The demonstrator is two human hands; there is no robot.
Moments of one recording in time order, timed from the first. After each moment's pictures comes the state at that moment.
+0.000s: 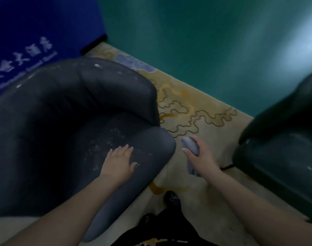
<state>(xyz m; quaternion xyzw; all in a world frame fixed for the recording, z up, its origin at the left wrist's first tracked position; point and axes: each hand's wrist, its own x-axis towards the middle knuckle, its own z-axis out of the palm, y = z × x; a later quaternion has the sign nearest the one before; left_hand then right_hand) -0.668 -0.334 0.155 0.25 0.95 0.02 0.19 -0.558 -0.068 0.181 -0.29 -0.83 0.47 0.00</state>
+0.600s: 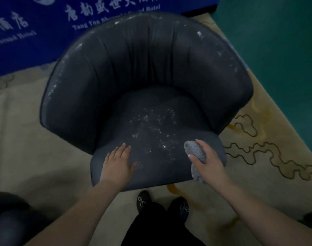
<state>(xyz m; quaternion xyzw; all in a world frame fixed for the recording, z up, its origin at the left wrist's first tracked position) -0.613 -0.434 0.083 -0.13 0.96 0.11 0.20 -0.680 -0.144 0.085 -0.03 -0.87 0.45 -0.20</state>
